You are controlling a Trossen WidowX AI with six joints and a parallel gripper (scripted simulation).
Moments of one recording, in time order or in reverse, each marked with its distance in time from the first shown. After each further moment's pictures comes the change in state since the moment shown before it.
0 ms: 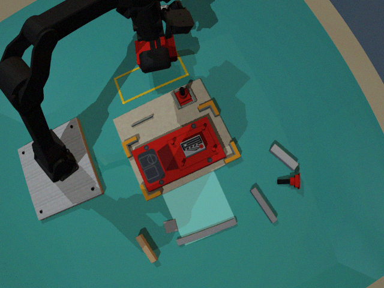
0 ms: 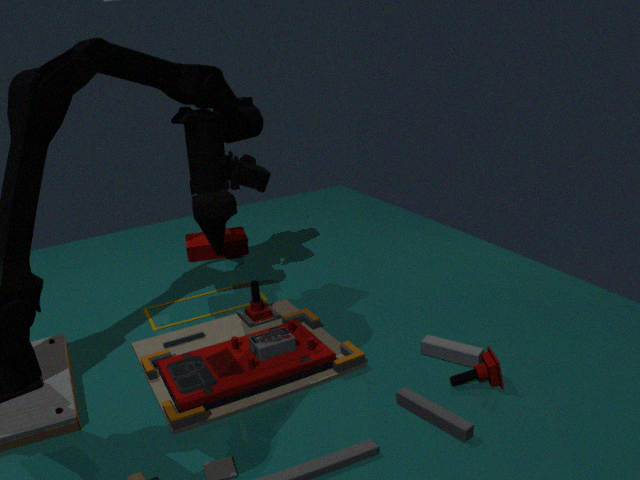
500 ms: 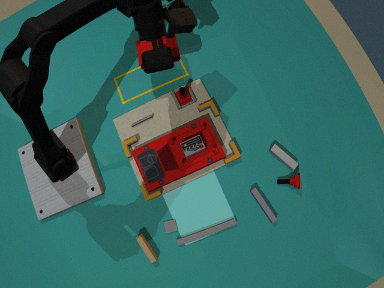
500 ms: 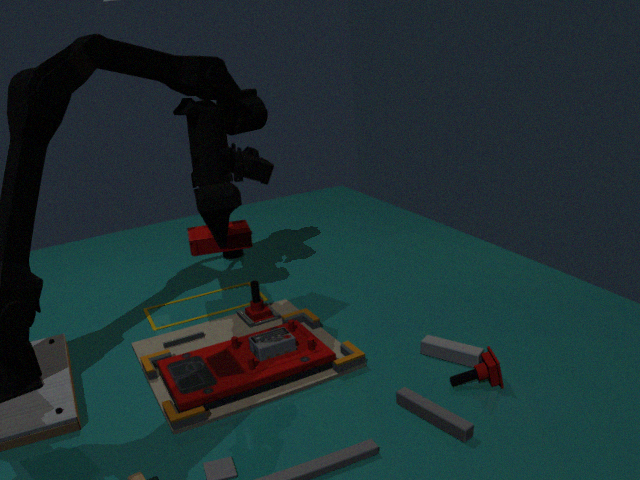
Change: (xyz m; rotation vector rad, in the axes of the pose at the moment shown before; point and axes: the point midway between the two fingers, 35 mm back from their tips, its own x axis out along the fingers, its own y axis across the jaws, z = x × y) arm -0.013 -0.009 0.005 -0.016 -0.003 0.001
